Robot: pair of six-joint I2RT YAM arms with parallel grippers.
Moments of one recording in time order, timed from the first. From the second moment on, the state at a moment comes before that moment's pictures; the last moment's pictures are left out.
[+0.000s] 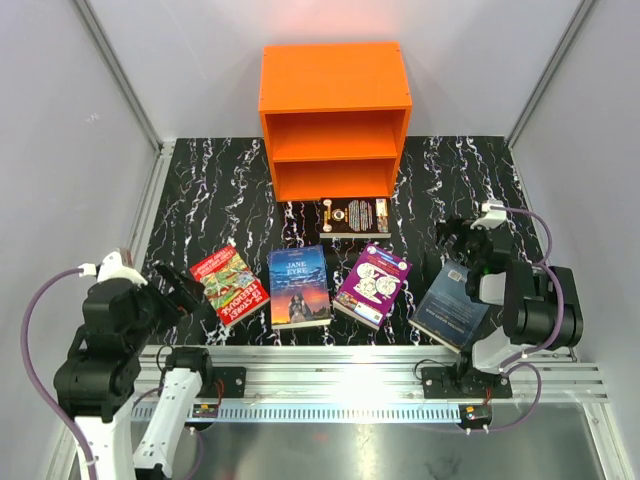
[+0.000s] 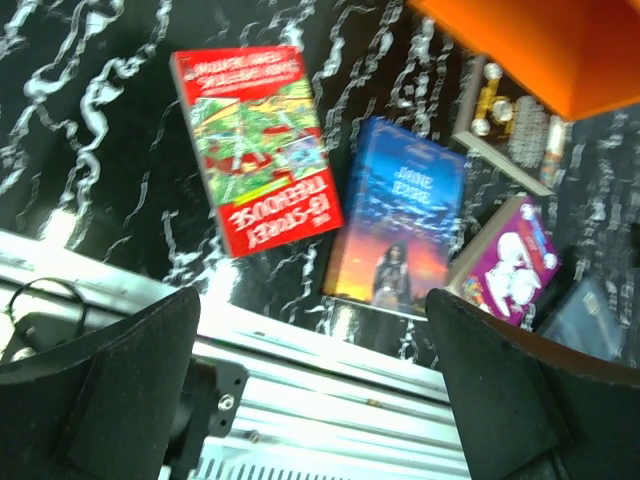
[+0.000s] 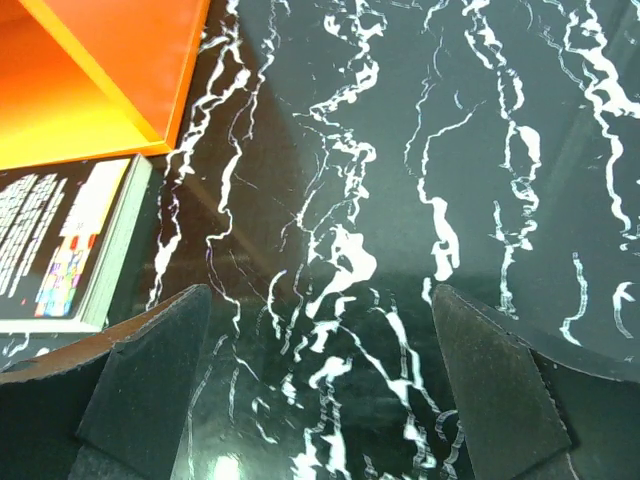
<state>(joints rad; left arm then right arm) -0.03 0.43 1.17 -1.34 -0.01 -0.60 -0.20 1.57 0.35 1.02 -0.31 0.15</state>
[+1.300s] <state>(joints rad) -0.67 1.74 1.15 -0.34 0.32 -0.68 0.15 1.09 0.58 -0.63 -0.39 1.03</state>
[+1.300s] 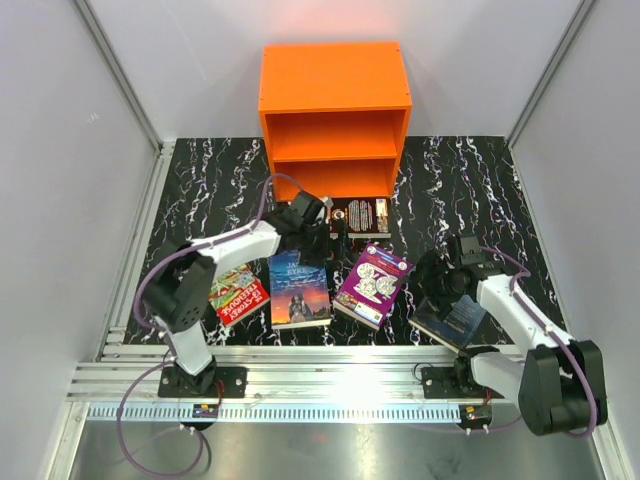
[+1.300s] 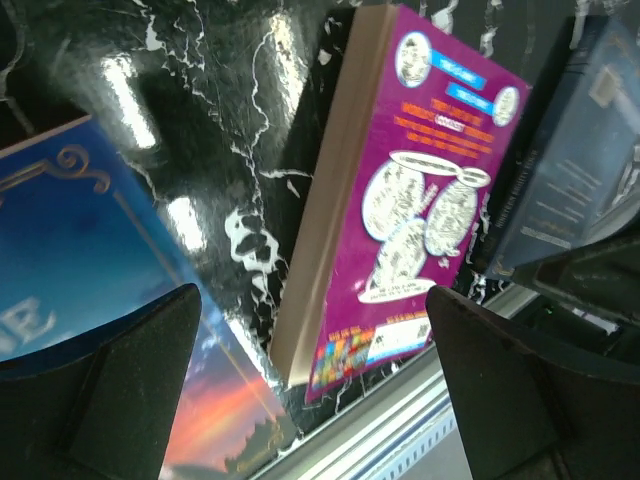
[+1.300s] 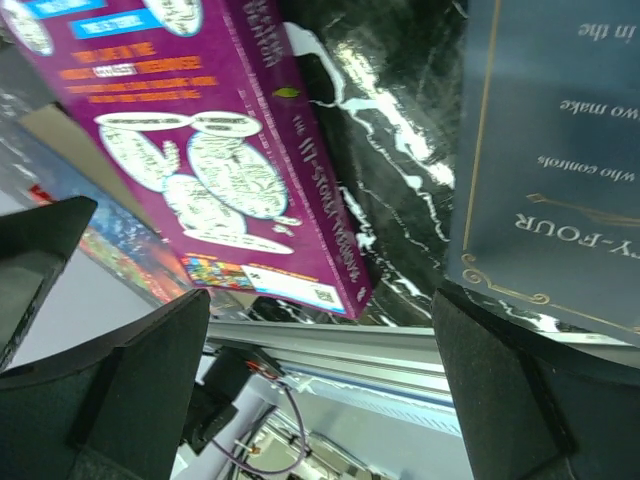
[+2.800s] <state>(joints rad) -0.86 1.89 1.18 -0.16 0.49 -0.88 0.15 1.39 0.59 -0.41 -0.52 0.91</state>
